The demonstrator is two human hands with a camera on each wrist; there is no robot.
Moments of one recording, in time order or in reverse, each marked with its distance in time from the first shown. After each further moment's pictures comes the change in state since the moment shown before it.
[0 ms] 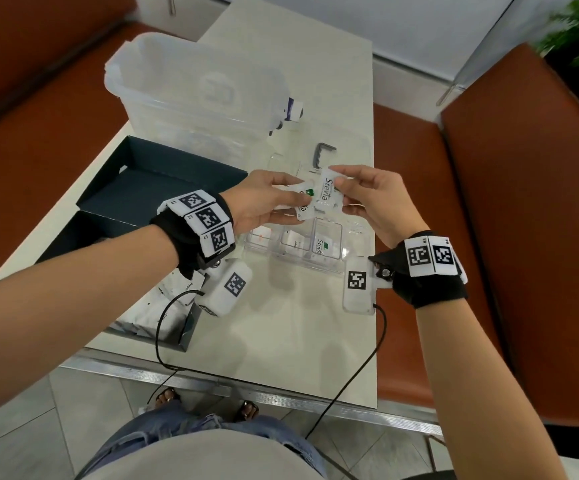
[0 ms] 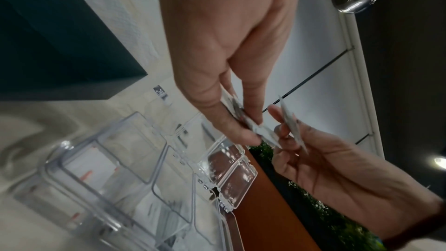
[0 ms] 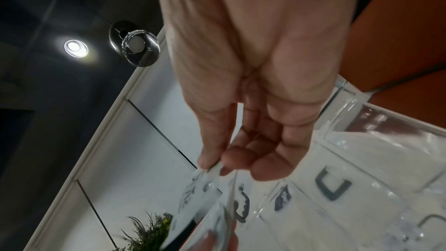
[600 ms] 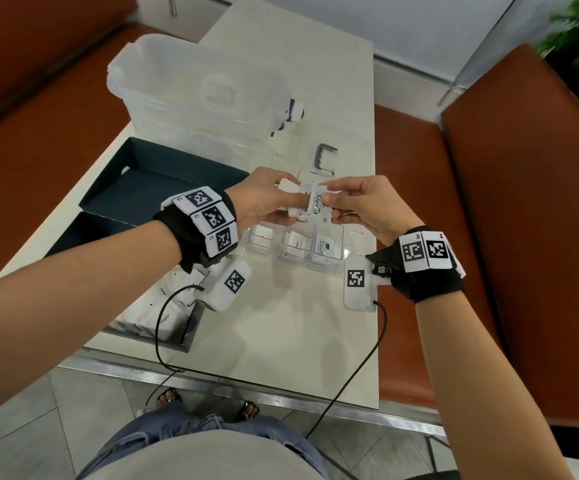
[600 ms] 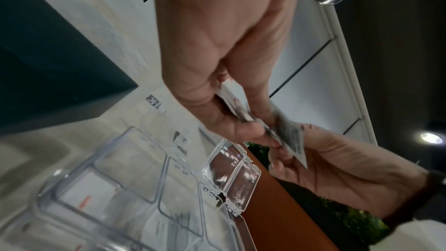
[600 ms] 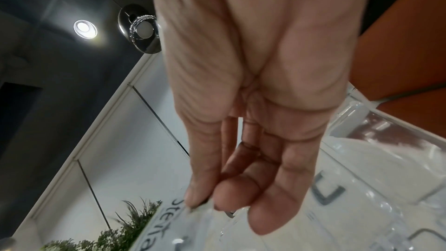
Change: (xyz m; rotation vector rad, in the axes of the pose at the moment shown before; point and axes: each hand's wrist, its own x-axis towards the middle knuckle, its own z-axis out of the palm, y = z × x) left_hand 0.004 0.001 -0.003 0.130 0.051 0.045; right_hand 0.002 -0.001 0.007 -0.066 -0.091 0.112
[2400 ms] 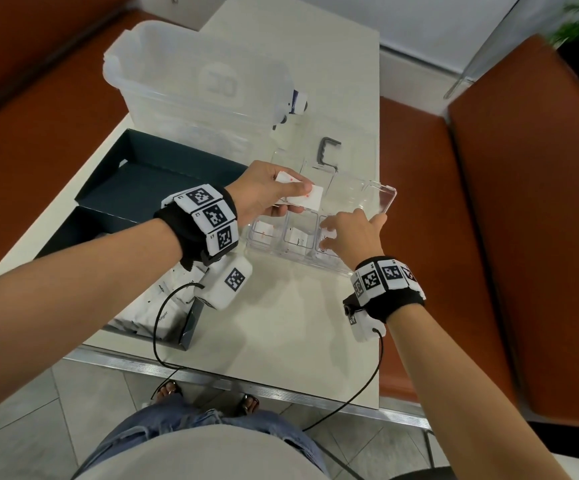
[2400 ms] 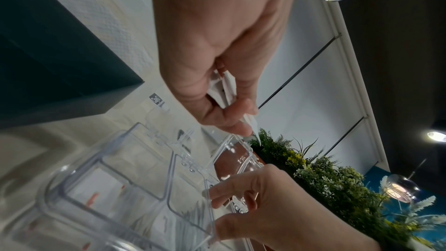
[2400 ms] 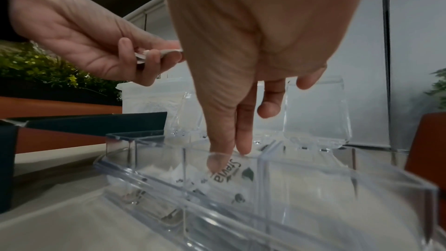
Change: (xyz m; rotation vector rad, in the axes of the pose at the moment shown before) left_hand 0.011 -0.007 -0.005 0.002 0.060 0.041; right_hand 0.029 0.084 0.018 -1.334 0.156 -0.101
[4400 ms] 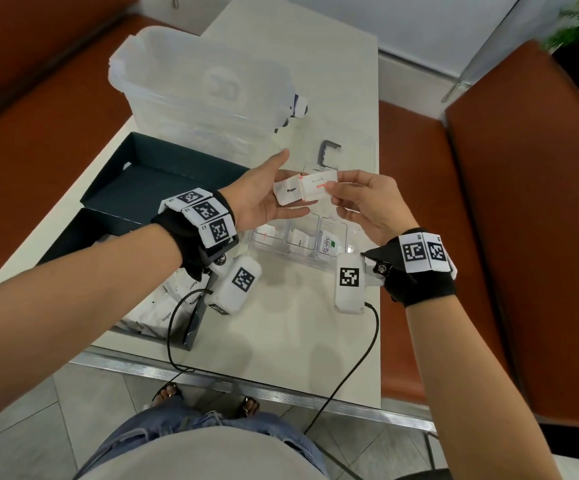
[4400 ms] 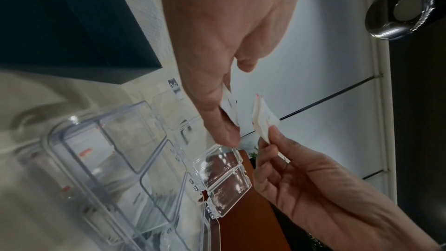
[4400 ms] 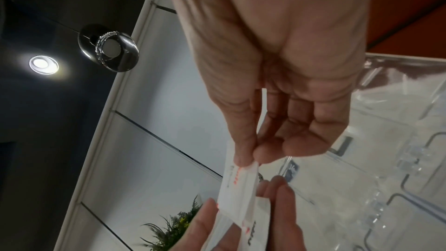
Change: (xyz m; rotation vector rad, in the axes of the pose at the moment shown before) left_hand -0.014 0.015 0.002 -0.430 -0.043 -0.236; right_hand -0.006 -0.010 -0.083 1.555 -0.058 0.286
